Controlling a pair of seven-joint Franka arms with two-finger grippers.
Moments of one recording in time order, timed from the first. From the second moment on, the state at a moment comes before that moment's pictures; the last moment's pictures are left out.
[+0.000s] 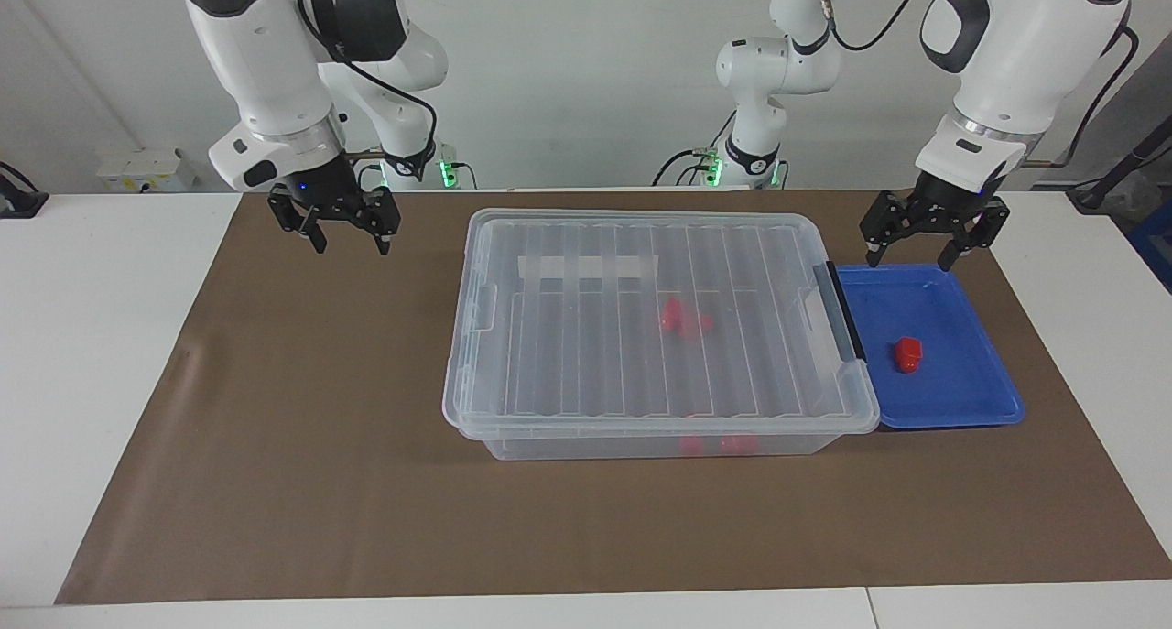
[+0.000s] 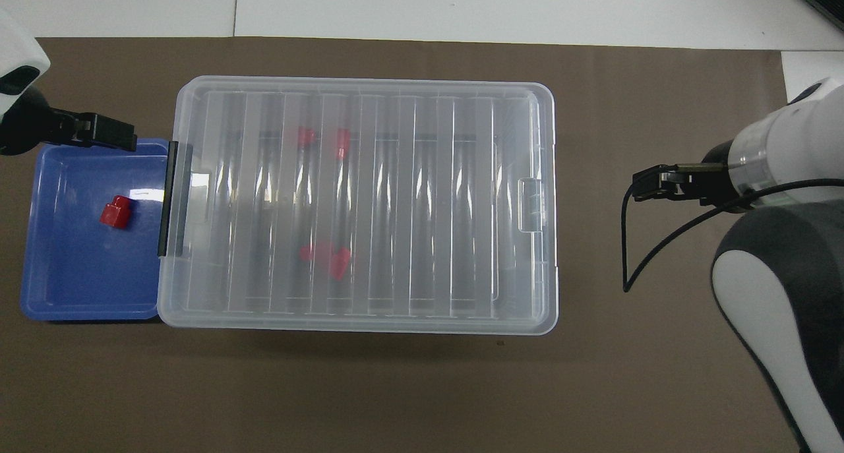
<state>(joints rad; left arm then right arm) -0.12 0.08 0.03 -1.53 -0.02 1.75 0.06 0.12 -0.02 0.04 -1.76 0.00 1.81 0.25</state>
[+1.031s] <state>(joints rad) -0.12 0.08 0.03 -1.53 -0.02 1.75 0.06 0.26 0.10 0.05 -1.81 0.01 2.02 0.40</state>
